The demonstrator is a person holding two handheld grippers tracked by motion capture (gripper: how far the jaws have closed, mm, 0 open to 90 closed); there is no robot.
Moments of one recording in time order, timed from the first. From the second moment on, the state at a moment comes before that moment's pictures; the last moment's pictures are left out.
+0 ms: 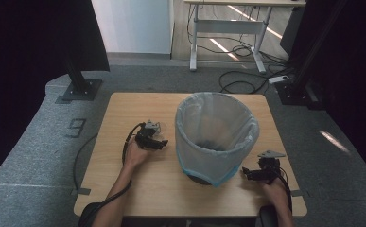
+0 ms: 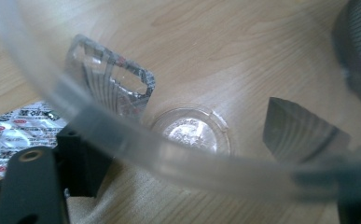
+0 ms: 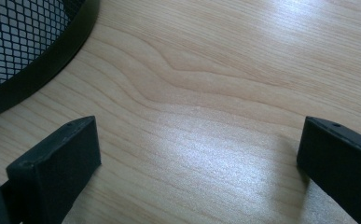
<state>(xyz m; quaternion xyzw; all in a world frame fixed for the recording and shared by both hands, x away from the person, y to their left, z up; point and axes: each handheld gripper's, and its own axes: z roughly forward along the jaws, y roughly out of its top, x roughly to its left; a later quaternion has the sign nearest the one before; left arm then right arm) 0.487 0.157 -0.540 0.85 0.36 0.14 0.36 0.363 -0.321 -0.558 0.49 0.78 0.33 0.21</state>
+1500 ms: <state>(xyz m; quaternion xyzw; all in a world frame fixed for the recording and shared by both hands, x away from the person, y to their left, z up) 0.479 0.174 -0.474 0.85 0.34 0.14 0.38 0.364 -0.320 -0.558 0.49 0.78 0.33 0.21</state>
